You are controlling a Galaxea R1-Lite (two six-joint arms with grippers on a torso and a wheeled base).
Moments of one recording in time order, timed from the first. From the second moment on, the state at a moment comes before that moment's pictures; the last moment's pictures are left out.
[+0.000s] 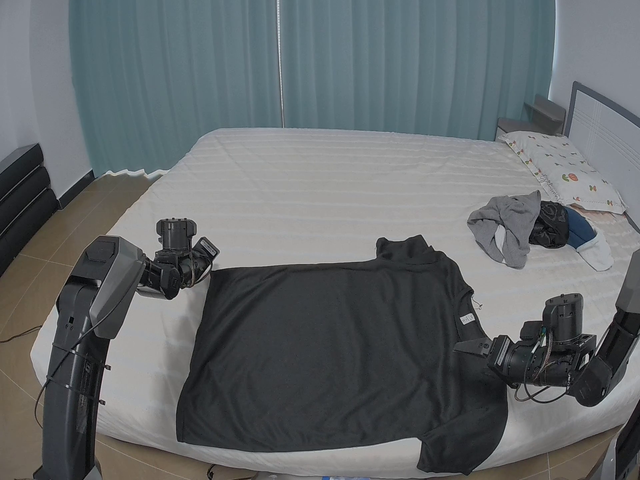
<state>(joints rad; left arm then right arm) -0.05 2.73 -1.86 -0.45 0.01 -0.86 0.20 1.97 -0.24 -1.11 0.28 0.78</state>
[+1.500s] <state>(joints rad) -0.05 2.65 -1.63 -0.50 -0.17 -0.87 0.12 2.35 -0.99 -0.94 0.18 0.69</state>
